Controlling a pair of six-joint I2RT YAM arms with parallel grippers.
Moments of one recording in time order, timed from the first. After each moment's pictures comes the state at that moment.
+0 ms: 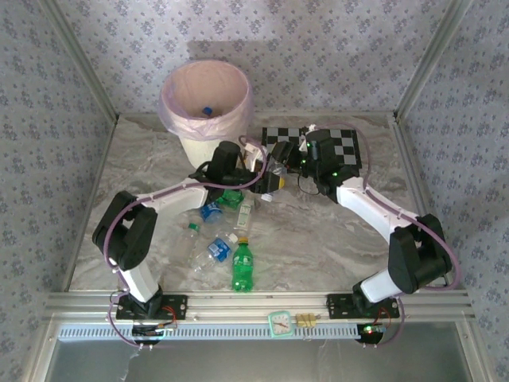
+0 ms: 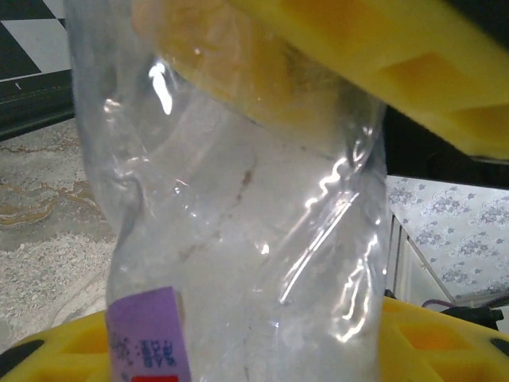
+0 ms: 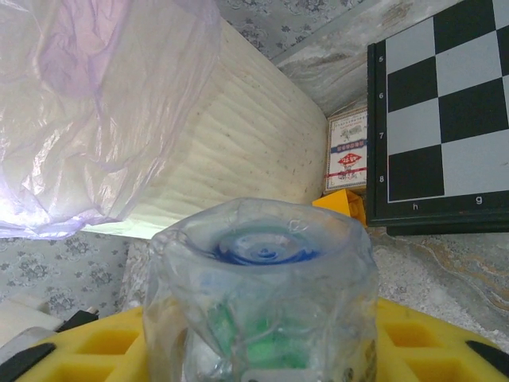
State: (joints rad) left arm -0.66 1.72 1.10 0.16 0.68 -0.52; right arm 0.46 1.48 1.06 -0.02 -0.20 0.82
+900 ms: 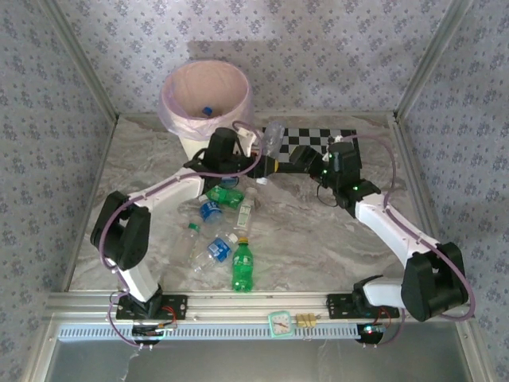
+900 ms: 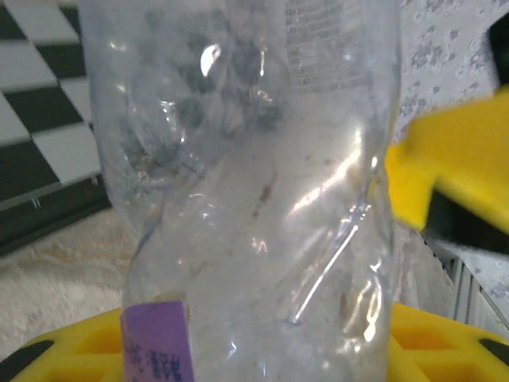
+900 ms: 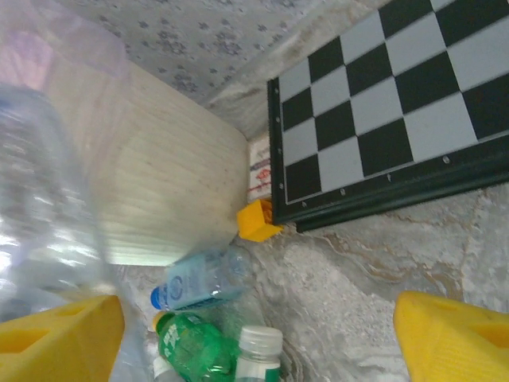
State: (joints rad) left arm -0.62 1.70 1.30 -0.04 0.48 -0.40; right arm 0.35 1.29 0.87 -0.06 -0.14 0.84
